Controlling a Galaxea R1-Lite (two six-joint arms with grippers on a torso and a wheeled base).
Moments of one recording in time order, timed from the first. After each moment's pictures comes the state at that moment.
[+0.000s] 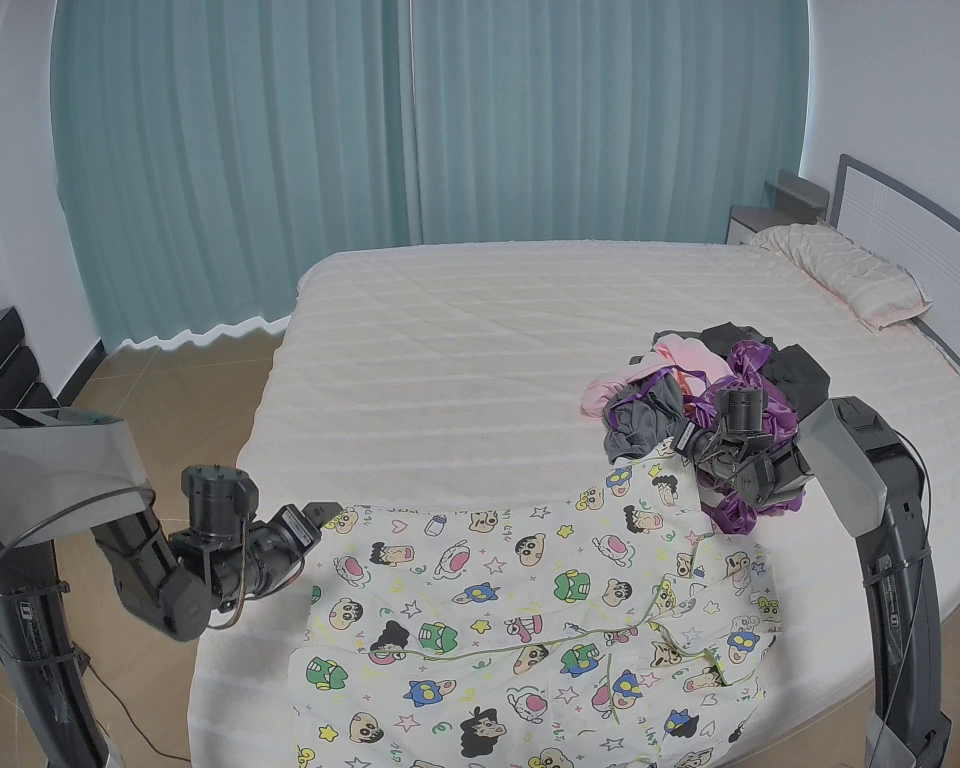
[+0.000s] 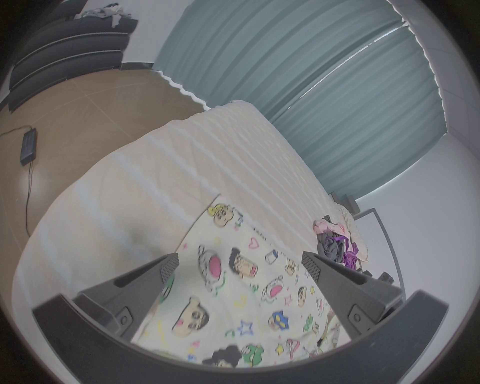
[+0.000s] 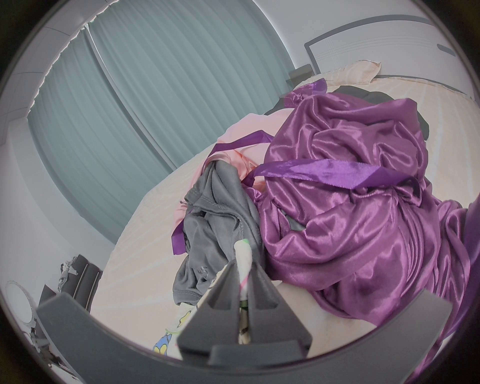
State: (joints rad) left arm -0.20 2.16 -0.52 -1.09 -0.04 -0.88; right arm 0.08 2.70 -1.67 -0.60 0.01 0.54
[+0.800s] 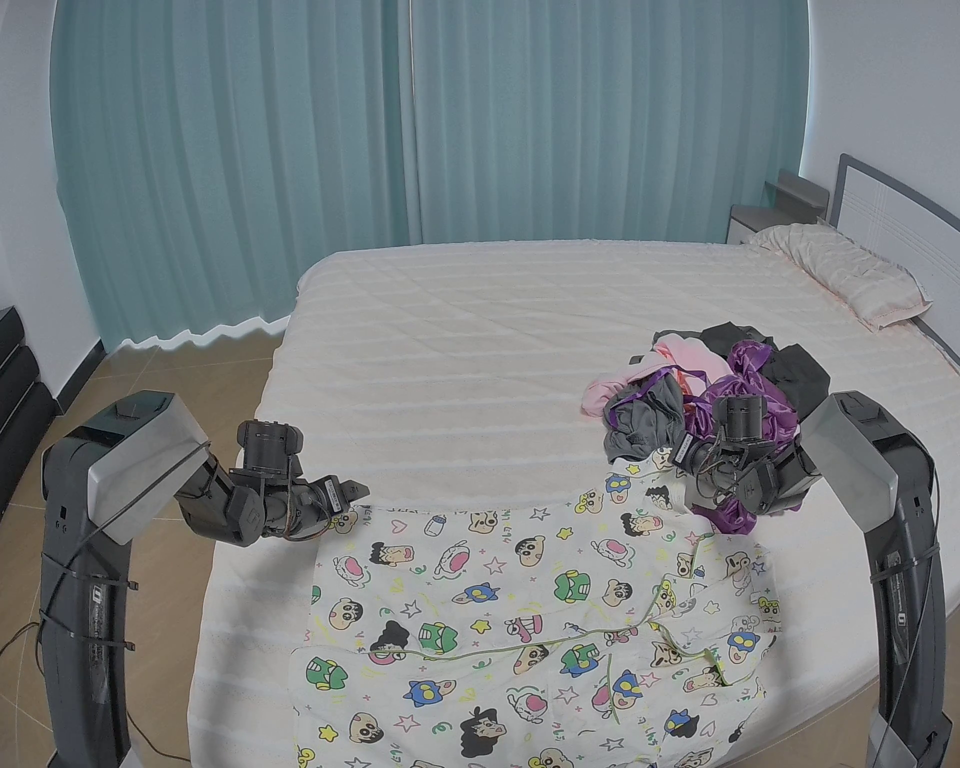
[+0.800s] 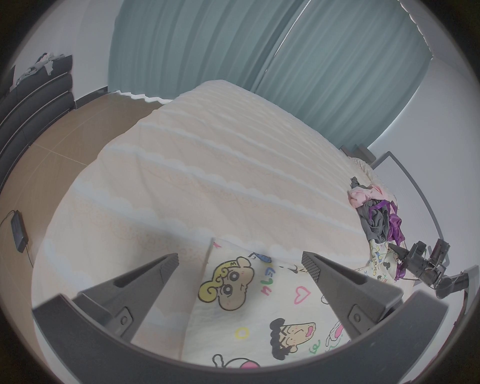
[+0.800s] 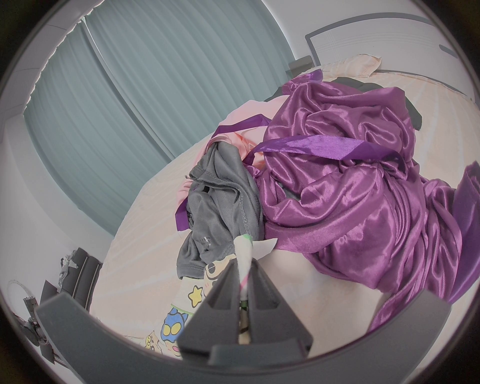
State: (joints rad) left arm -0.12 2.49 -1.25 -0.54 -0.14 -0.47; right arm 0.10 2.64 -1.53 -0.61 0.01 0.54
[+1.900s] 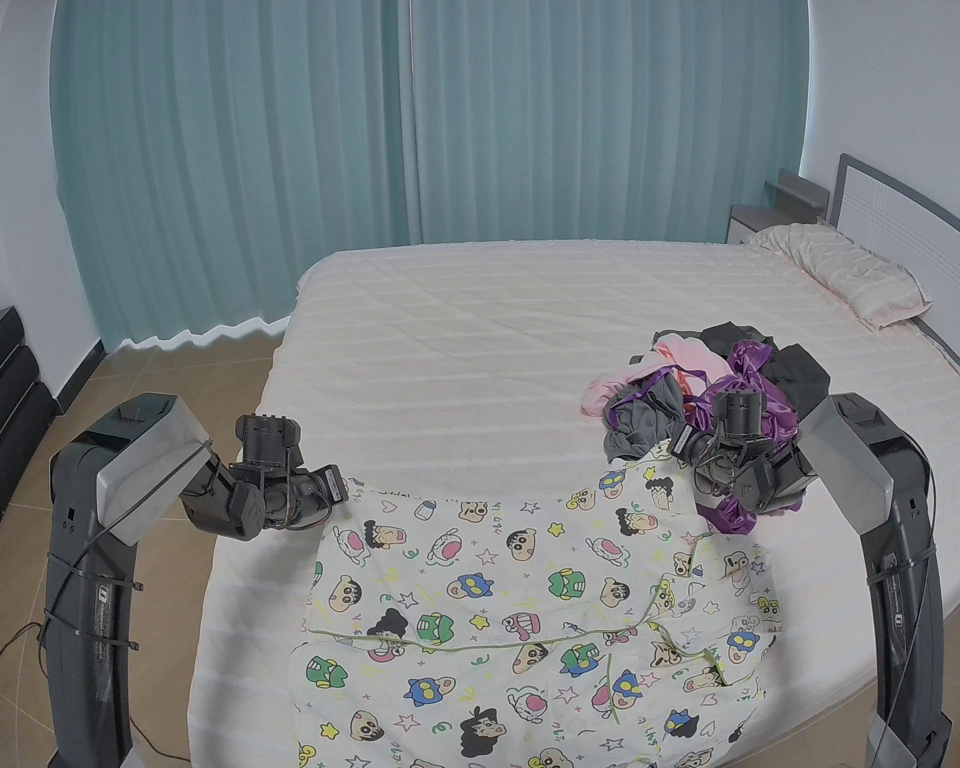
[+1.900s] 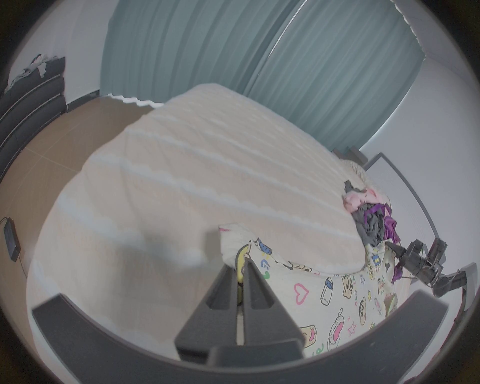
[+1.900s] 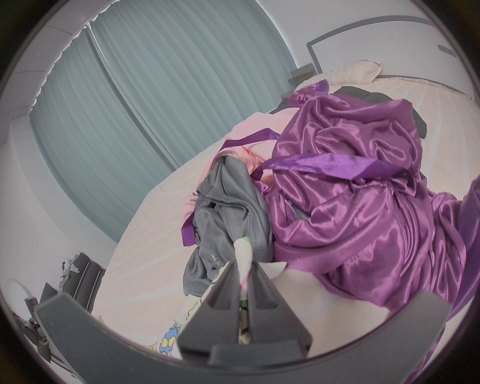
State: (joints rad) left arm -0.10 2.53 -1.32 -0.56 -0.18 -0.45; right arm 0.10 2.65 -1.56 -0.66 0.00 0.55
